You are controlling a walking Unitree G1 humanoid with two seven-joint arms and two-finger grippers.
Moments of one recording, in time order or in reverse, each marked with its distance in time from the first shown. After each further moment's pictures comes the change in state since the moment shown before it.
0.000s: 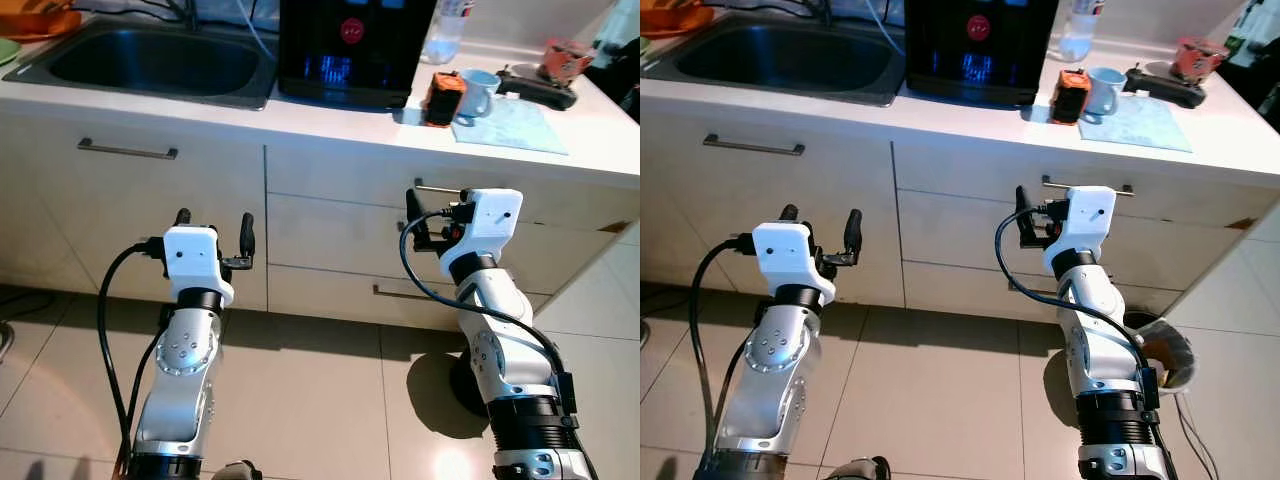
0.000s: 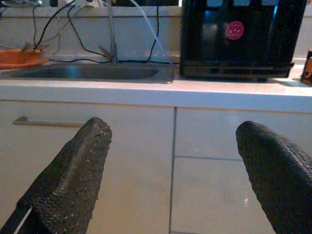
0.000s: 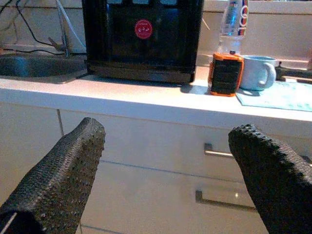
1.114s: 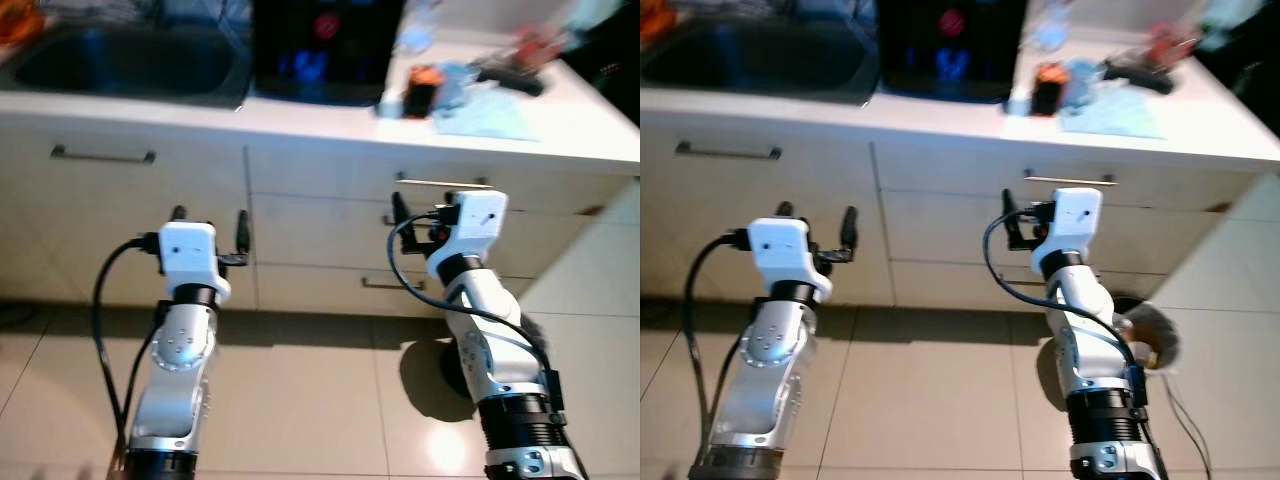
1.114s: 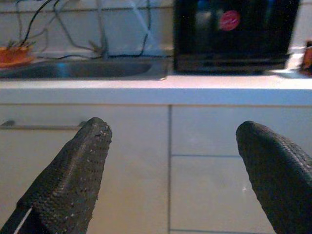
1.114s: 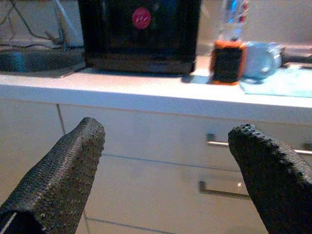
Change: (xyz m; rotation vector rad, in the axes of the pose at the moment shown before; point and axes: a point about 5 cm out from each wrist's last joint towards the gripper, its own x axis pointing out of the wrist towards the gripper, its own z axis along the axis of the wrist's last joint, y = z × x) left arm 0.003 0.008 0.003 0.030 0.003 0.022; right arm 0.003 0.014 -0.003 0.023 0.002 0.046
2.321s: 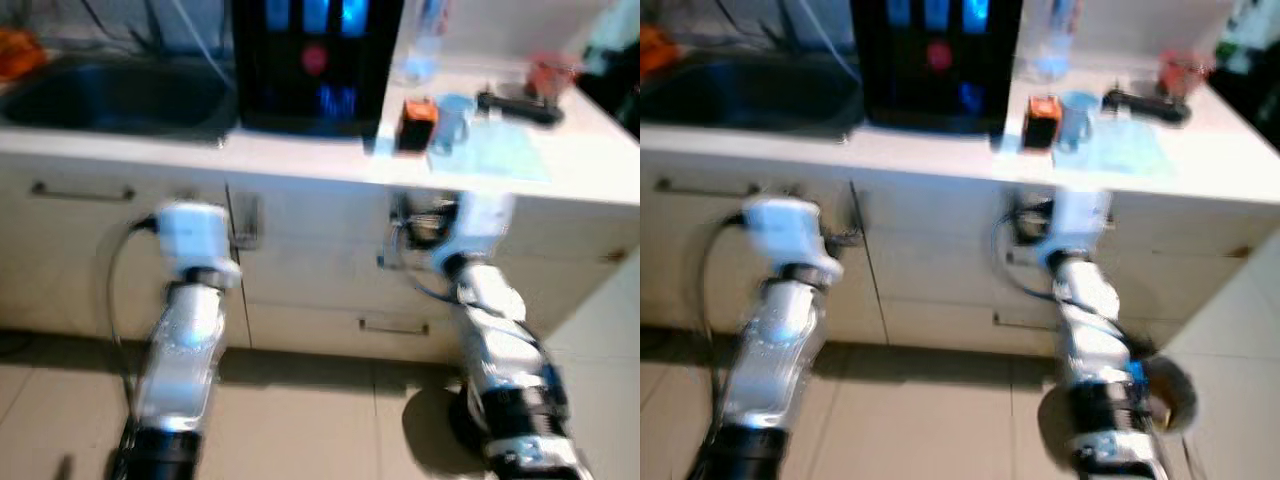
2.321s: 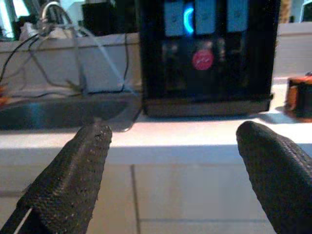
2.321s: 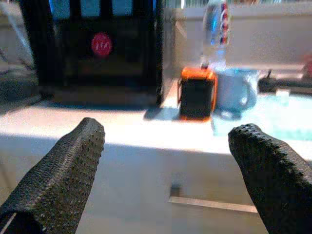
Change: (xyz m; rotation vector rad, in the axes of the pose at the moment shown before) left arm 0.015 -0.013 0.013 -0.010 -0.053 -0.060; right arm 0.005 -0.012 0.000 0.006 -0.016 -0.047
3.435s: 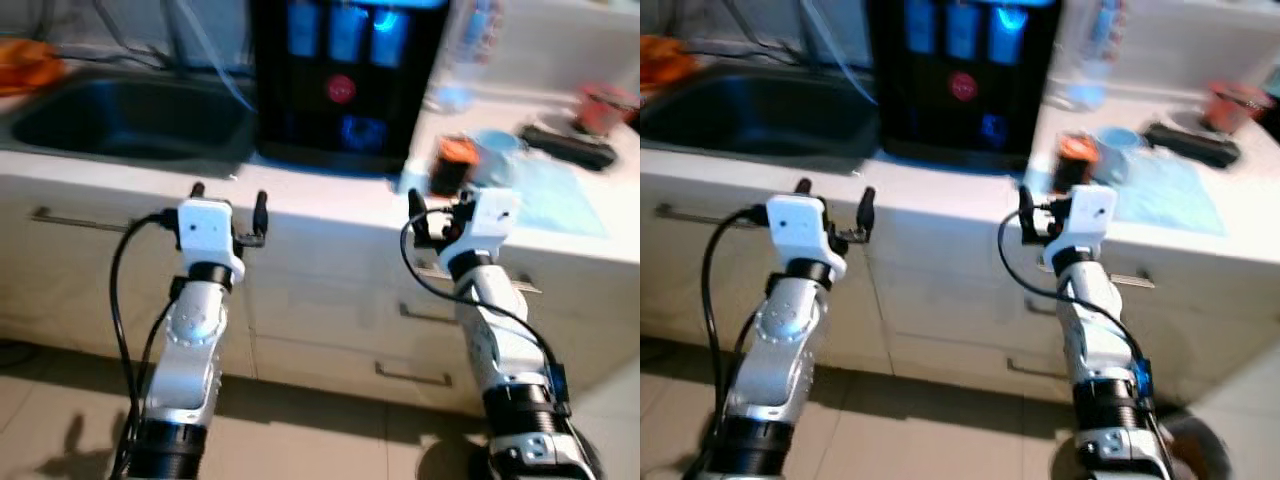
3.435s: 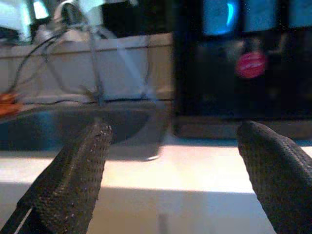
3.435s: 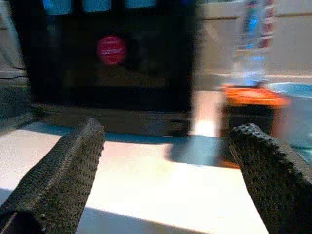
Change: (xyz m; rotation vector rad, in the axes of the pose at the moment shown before) left arm 0.005 0.004 0.000 0.011 -0.009 0.002; right arm 0.002 0.005 -0.003 0.021 0.000 0.006
